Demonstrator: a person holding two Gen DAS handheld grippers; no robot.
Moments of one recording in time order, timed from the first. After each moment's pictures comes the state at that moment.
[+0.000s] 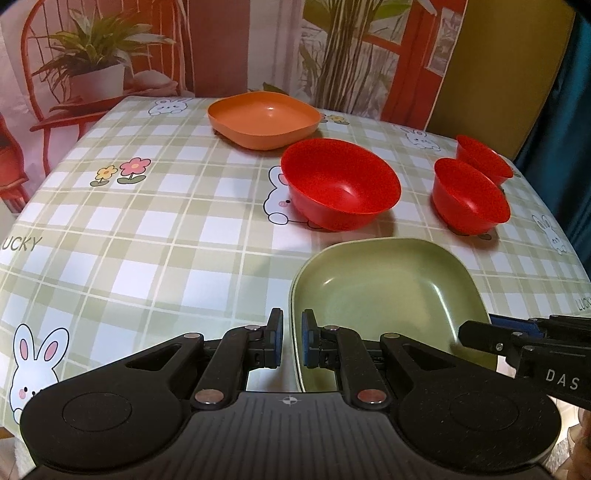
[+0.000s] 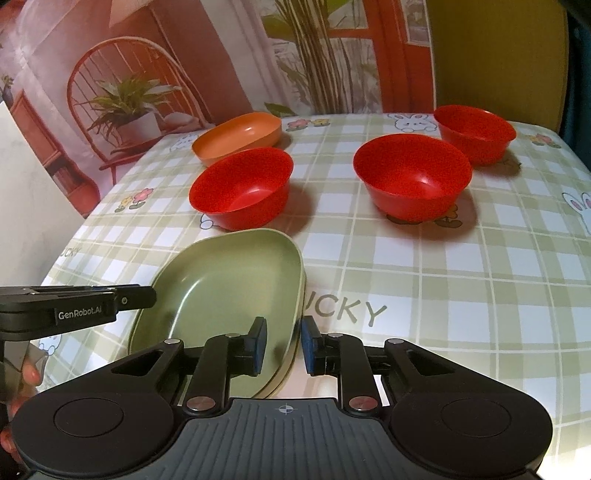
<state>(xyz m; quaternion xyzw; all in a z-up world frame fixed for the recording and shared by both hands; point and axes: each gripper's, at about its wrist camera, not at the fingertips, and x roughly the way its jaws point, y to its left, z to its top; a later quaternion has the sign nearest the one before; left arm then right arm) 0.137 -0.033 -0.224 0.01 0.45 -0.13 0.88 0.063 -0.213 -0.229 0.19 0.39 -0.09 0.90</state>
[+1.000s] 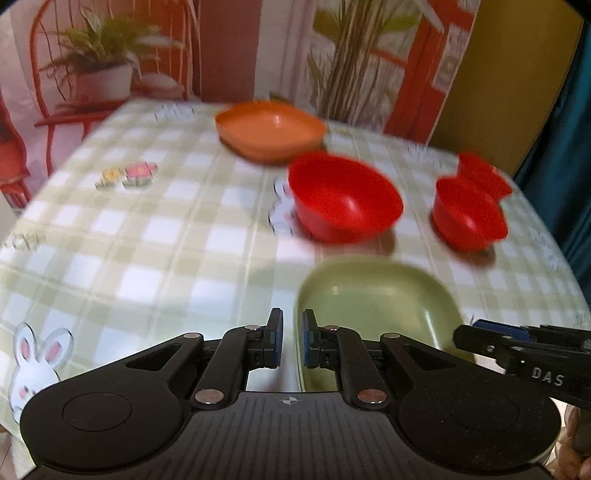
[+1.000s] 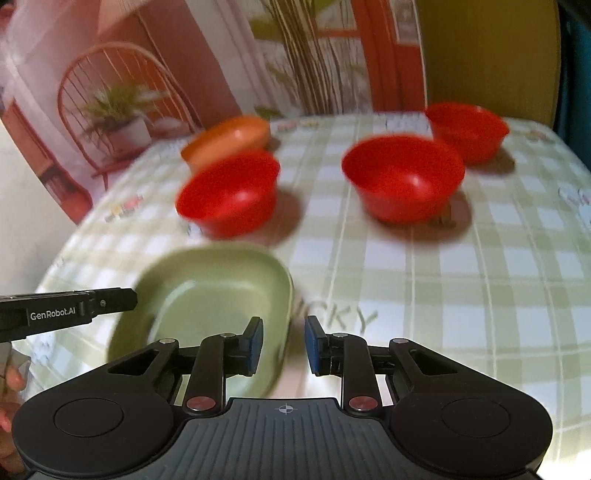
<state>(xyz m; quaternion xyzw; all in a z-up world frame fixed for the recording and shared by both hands) 0.139 -0.022 -0.210 -0.02 0.43 -0.13 0.89 0.065 -0.223 -0.224 0.20 0.37 -0.10 0.90</state>
